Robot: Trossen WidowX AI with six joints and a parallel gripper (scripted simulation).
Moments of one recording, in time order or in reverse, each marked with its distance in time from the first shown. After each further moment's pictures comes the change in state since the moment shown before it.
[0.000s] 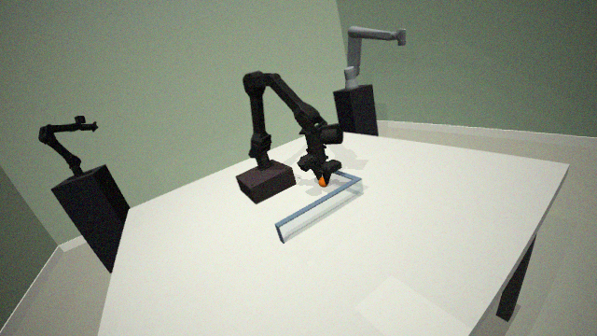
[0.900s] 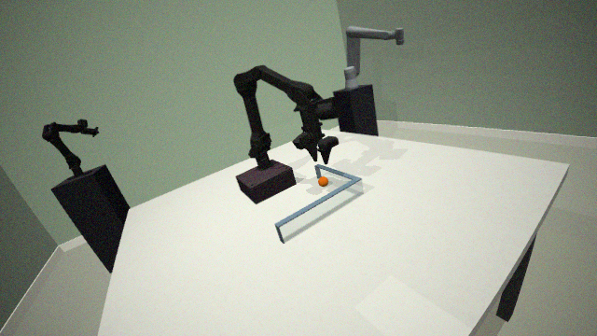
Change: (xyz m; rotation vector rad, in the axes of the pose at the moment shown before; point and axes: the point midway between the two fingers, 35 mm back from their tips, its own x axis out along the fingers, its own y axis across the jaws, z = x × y) arm -0.084 0.006 -0.003 -0.003 0.013 0.028
